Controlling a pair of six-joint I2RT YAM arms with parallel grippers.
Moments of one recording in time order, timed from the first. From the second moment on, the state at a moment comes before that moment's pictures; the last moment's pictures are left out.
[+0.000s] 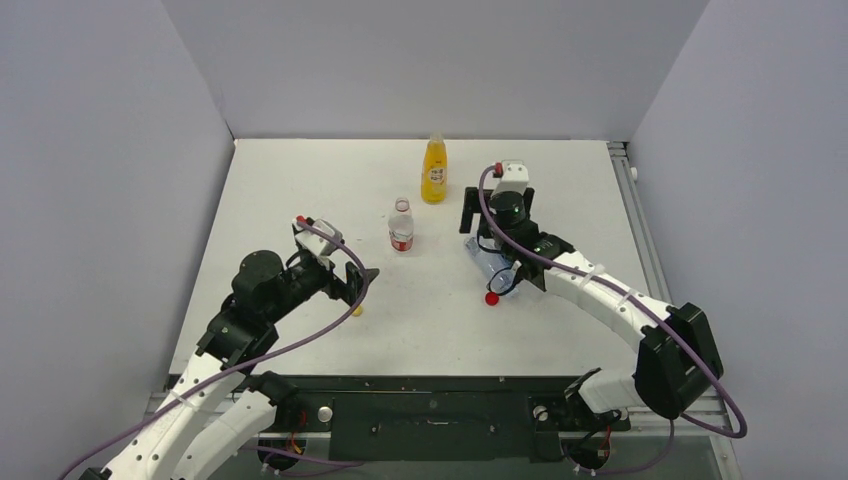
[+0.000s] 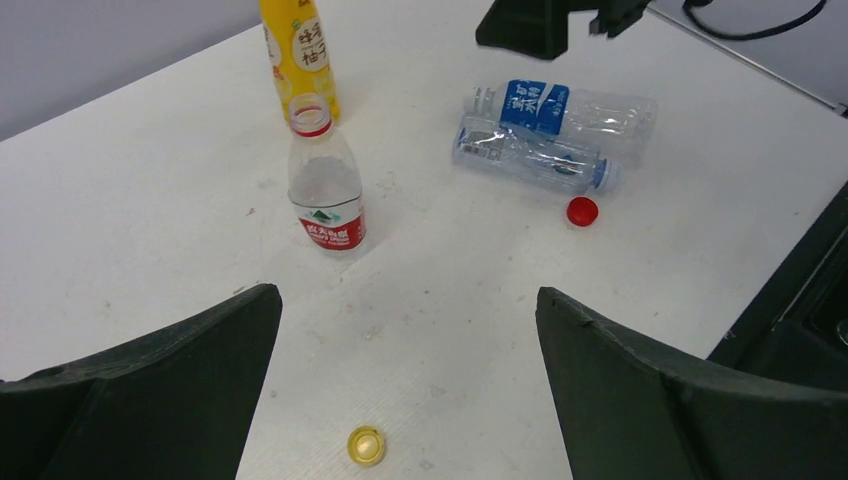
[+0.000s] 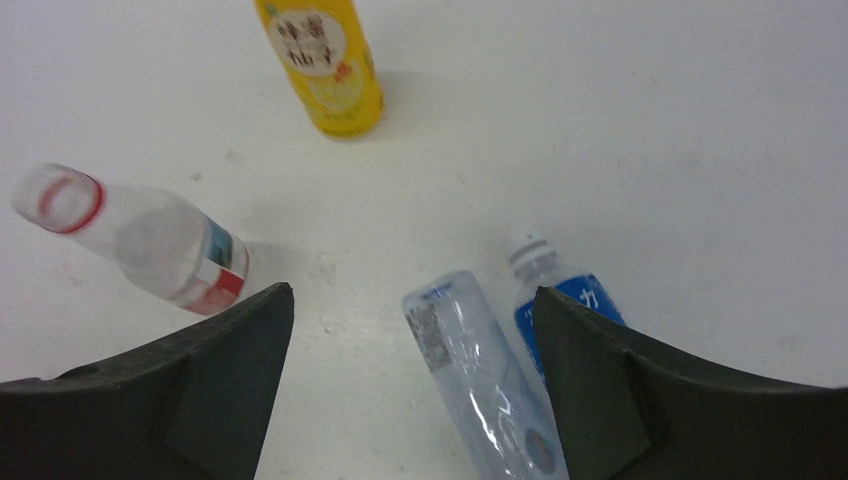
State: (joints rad) left arm -0.52 0.64 0.72 -0.26 0.19 -0.02; right arm 0.62 1.38 1.02 -0.04 0.40 0.33
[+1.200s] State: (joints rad) left arm -0.52 0.65 0.77 -0.18 0.31 -0.04; right arm 0.60 1.62 0.82 -0.13 0.30 0.36
